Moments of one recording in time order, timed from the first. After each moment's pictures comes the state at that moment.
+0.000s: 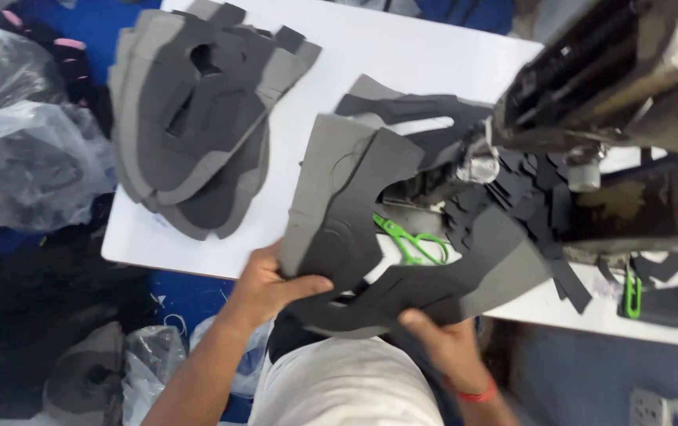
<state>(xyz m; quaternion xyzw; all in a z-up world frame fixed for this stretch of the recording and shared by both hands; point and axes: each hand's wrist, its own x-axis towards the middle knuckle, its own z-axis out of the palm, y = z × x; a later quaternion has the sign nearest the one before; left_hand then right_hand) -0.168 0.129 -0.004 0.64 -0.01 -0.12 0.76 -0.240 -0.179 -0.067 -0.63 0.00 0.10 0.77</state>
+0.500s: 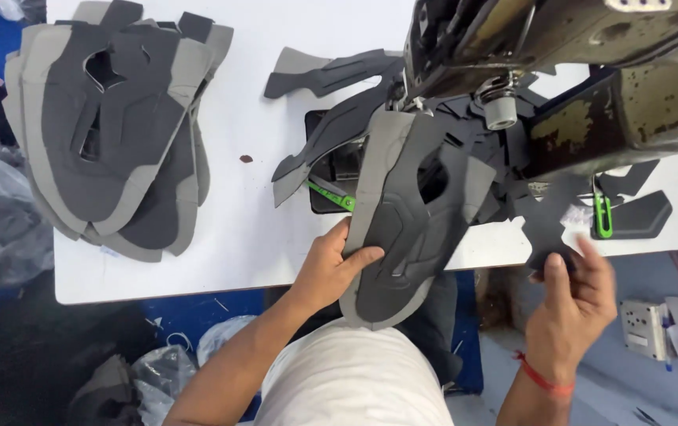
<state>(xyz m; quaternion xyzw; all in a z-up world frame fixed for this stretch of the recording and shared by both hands) -0.153 0.010 -0.034 0.68 -0.12 -0.25 0.68 -0.257 -0.266 0.003 -0.75 0.24 -0.26 0.57</state>
